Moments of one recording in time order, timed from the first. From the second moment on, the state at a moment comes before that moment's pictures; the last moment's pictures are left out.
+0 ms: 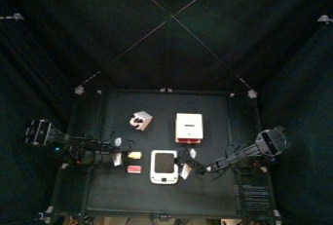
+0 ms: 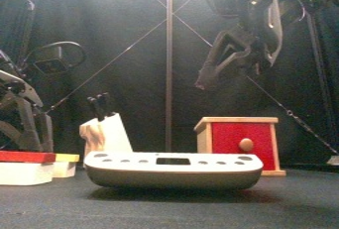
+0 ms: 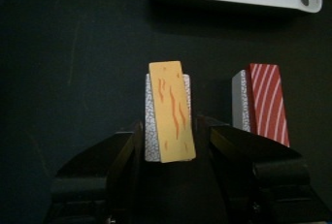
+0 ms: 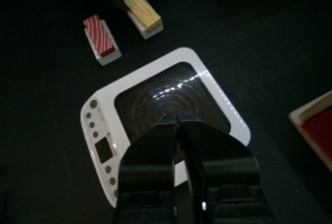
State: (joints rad) left arm -0.02 -0.31 1.29 -0.10 -0.20 0.00; right arm 0.35 -0.08 0.71 -1.45 0.52 2.05
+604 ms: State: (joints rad) left arm -0.01 -0.30 1.28 -0.10 -0.20 0.00; right arm 0.34 -0.08 0.71 -1.44 0.52 2.04
